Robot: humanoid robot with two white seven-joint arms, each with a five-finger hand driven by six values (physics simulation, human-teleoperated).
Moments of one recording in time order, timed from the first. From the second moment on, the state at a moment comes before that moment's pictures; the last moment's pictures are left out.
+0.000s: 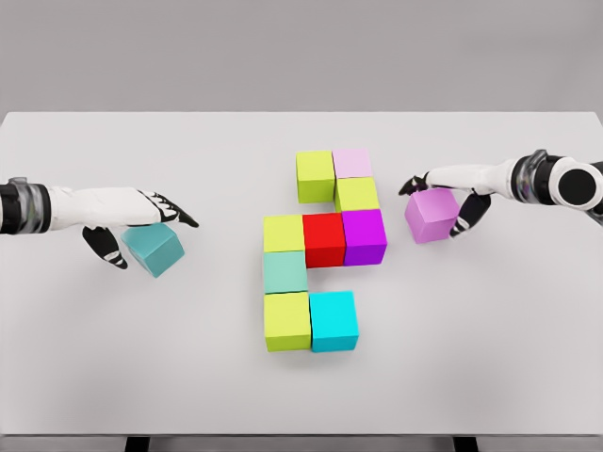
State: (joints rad) left arm -0.77 0.94 -0.94 -1.45 -0.18 -0.44 -0.61; right arm -0.94 -0.82 1.10 -1.40 0.03 0.03 0.61
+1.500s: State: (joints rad) left arm -0.83 0.93 -0.93 -1.46 -0.19 -0.36 -0.61; right arm -0.88 -1.03 1.14 -1.76 0.24 -0.61 0.61
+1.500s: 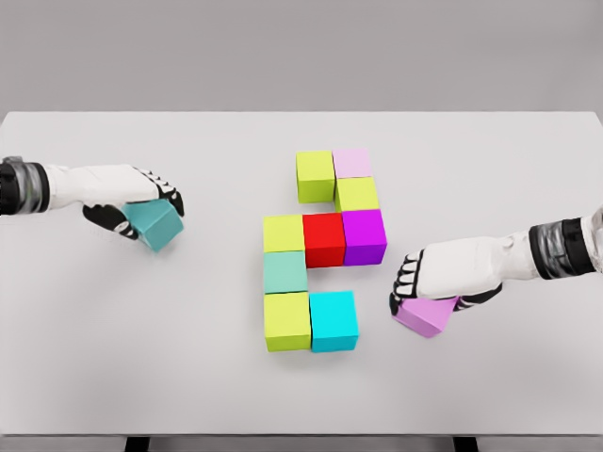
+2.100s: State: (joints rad) left arm -0.90 0.79 -0.93 -1.45 -0.16 -0.03 -0.61; right arm -0.88 -1.00 1.14 -1.76 0.23 -0.61 0.61
